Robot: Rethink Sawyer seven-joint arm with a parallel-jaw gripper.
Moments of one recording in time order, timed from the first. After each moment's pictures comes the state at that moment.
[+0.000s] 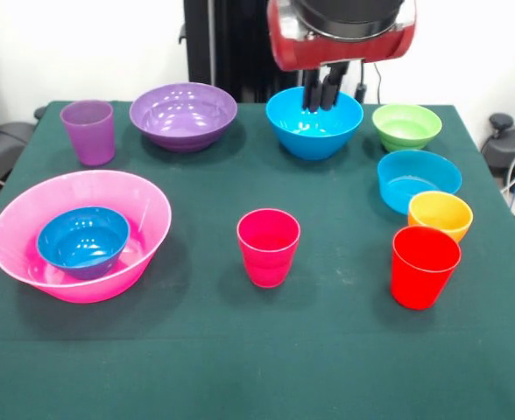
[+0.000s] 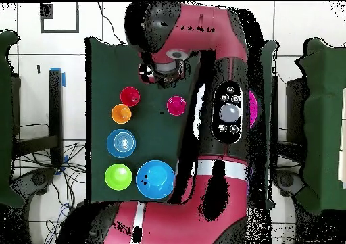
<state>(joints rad) -0.16 -0.43 0.02 0.79 -0.08 1.60 1.50</state>
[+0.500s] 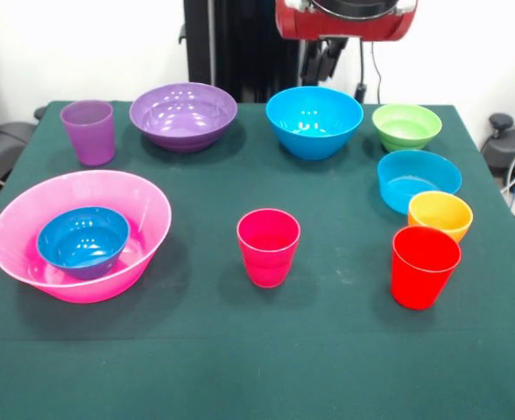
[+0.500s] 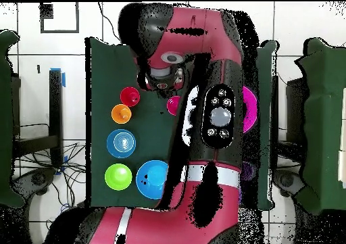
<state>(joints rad) -0.12 -0.44 -0.05 0.81 -0.08 1.68 1.59</state>
